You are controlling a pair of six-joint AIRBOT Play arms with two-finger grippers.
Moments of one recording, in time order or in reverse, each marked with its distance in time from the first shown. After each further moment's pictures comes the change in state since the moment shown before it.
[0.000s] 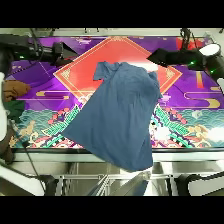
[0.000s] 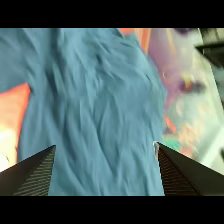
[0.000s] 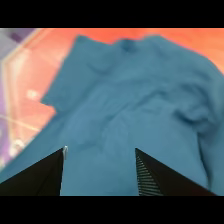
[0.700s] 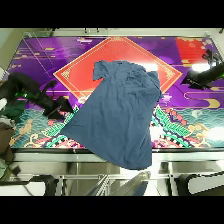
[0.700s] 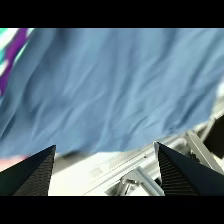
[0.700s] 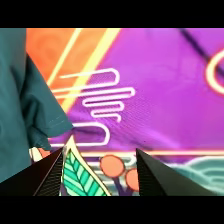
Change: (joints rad) left arm 0.054 0.352 -0.801 0.439 0.150 -0.214; right arm -0.227 -0.004 -0.006 -0.486 0.304 0.319
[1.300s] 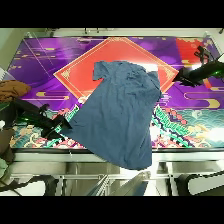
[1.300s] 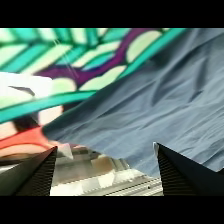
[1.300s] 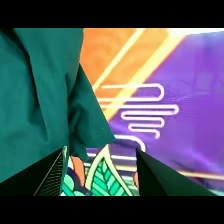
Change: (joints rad) left arm 0.055 0.047 -0.309 0.061 -0.229 -0.156; right arm 0.060 -0.005 0.000 0.072 -0.043 -0.029
